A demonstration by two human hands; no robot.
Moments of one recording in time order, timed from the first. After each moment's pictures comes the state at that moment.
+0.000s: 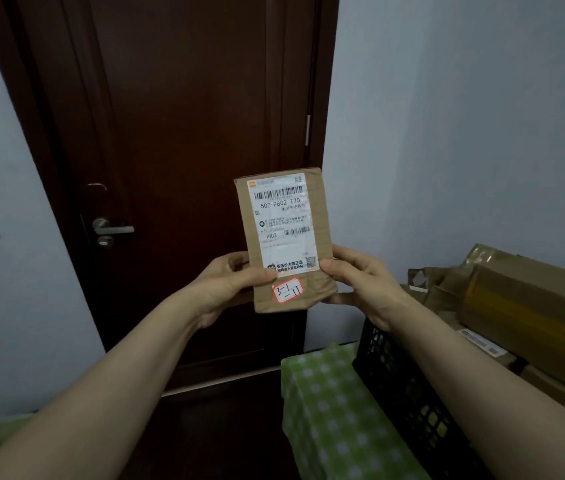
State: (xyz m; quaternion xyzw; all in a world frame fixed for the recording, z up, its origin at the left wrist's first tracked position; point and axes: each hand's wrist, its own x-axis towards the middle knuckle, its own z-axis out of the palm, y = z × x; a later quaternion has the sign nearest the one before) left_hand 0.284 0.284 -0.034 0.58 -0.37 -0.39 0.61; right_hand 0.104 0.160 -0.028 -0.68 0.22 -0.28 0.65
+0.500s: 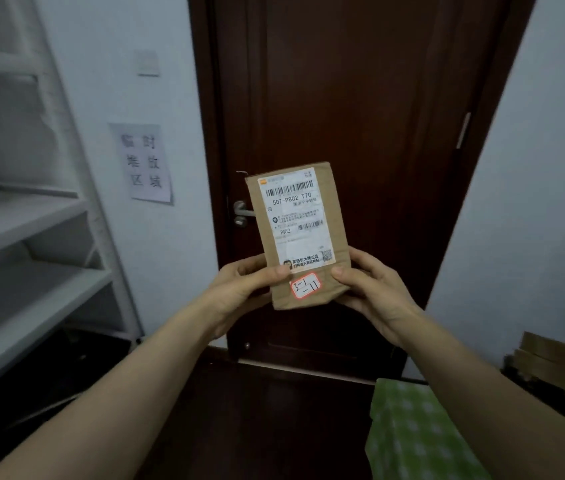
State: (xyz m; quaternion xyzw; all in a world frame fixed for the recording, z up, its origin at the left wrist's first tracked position) left_hand 0.328 0.403 -0.036 0.63 -0.24 -0.27 0.69; right_hand 0.230 0.215 -0.044 -0.63 0.08 -0.17 0.75
